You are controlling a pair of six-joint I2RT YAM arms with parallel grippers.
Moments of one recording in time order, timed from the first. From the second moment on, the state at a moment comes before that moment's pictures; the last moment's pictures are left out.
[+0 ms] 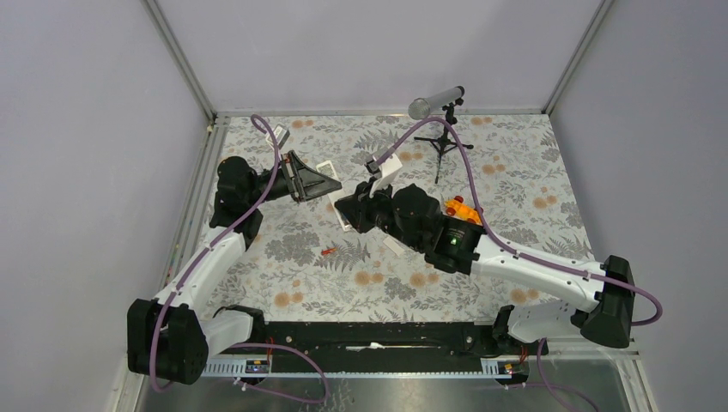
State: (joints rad) left arm -0.20 1.12 0.75 0.47 1.04 -1.19; right arm 1.13 1.29 1.13 0.02 0.26 0.39
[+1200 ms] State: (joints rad) left arm -0.20 1.14 0.75 0.48 1.05 -1.26; right arm 1.12 1.32 1.24 -0.10 0.25 0.43
